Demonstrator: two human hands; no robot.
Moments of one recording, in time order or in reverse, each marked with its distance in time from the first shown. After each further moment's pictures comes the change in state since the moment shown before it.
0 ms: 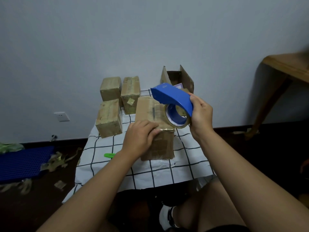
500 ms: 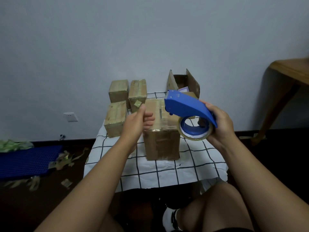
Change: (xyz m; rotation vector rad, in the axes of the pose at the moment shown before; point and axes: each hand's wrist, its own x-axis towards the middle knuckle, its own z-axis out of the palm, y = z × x) left_hand 0.019 0.017 -0.057 -0.971 0.060 -0.809; right_hand -0.010 -0.013 -0.044 0.269 -0.312 0.148
